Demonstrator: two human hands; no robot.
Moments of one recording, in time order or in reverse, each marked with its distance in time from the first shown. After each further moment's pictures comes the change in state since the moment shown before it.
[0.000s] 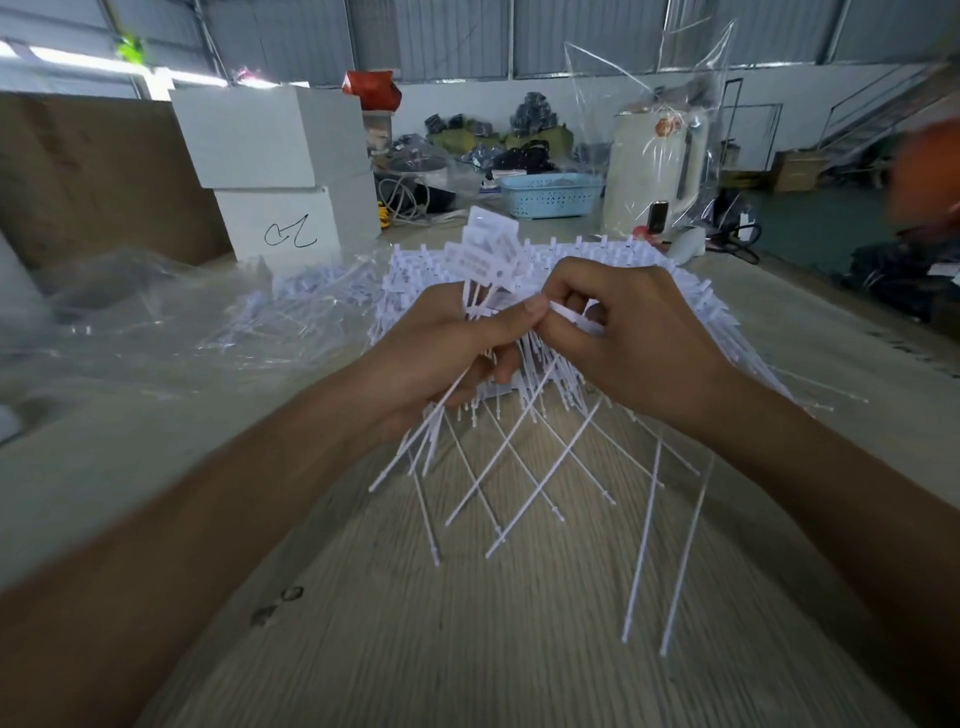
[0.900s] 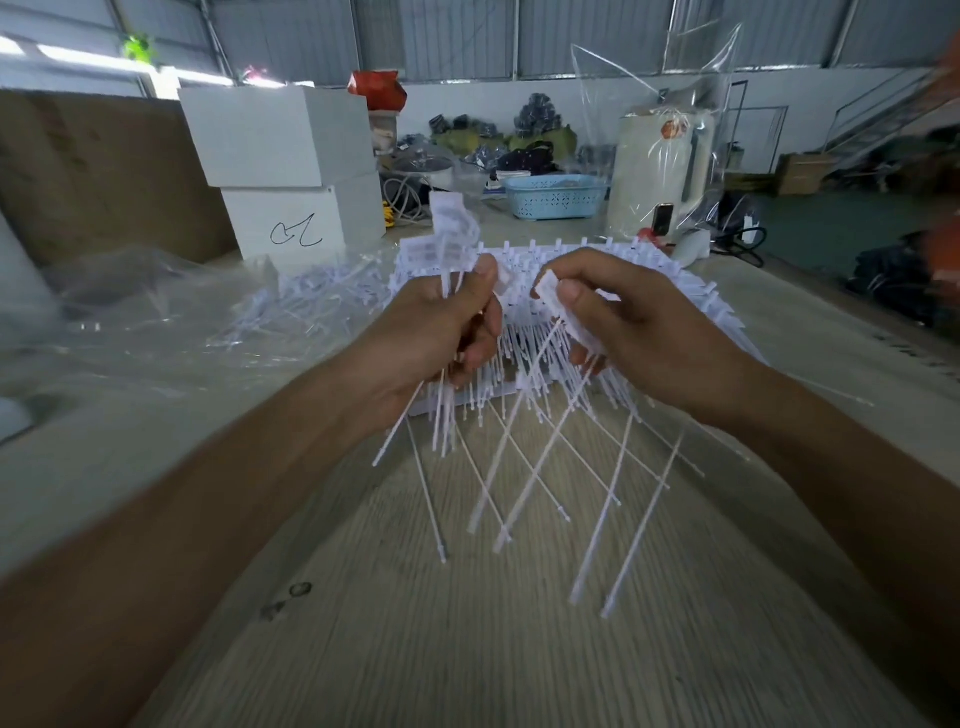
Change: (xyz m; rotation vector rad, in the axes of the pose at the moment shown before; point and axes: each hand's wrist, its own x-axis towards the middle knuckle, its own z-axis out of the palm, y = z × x) left_hand 0.006 -0.004 -0.012 -0.053 0.130 -0.022; right_hand 0.003 0.003 -0.008 0.316 -0.169 0.149
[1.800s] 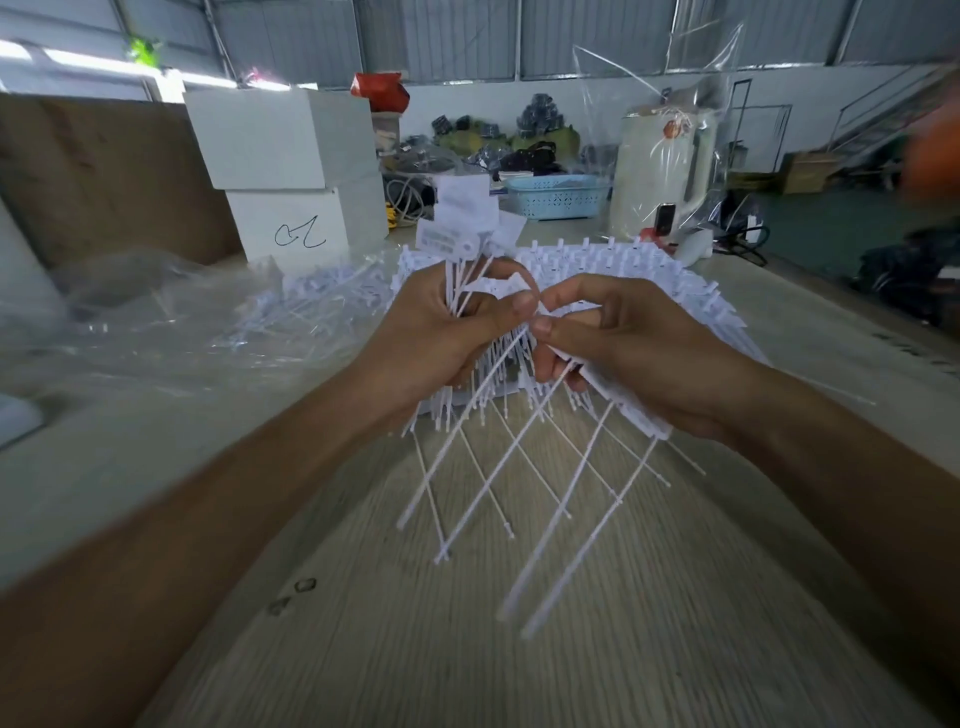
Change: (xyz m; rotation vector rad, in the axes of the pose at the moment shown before) left_hand -0.002 -0.010 0.001 0.031 0.009 0.331; right_hand -0.007 -0.009 0.008 0.424 -0.083 0.225
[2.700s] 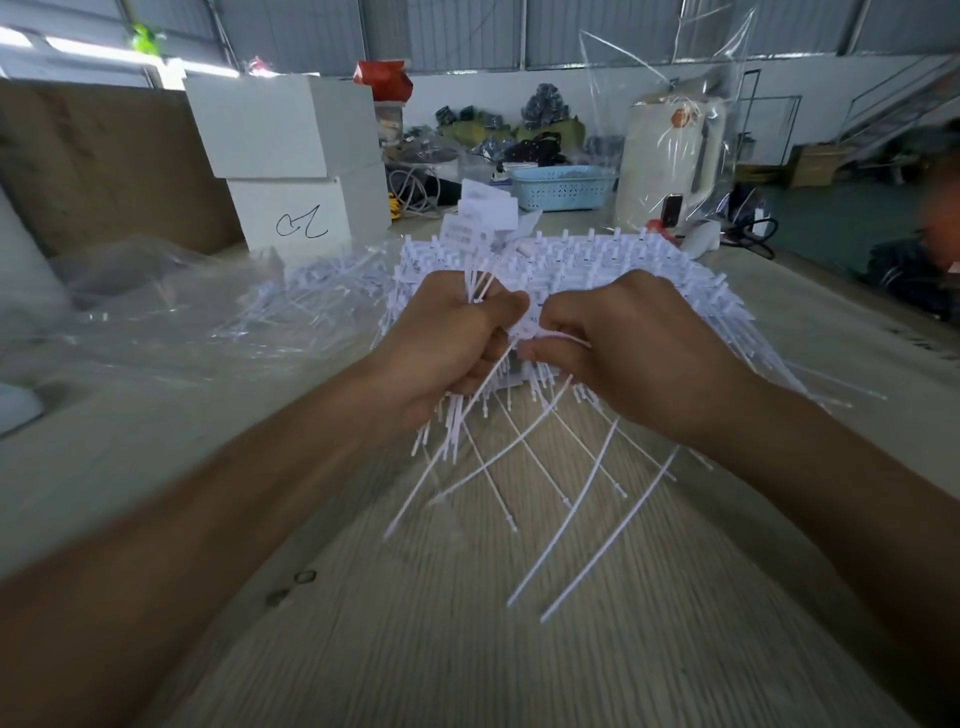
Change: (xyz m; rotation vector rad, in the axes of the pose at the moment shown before) left_hand 0.001 0.015 0.015 0.013 0.058 -0.343; right_hand 0.001 -0.004 0.005 -1.115 0.053 -0.374
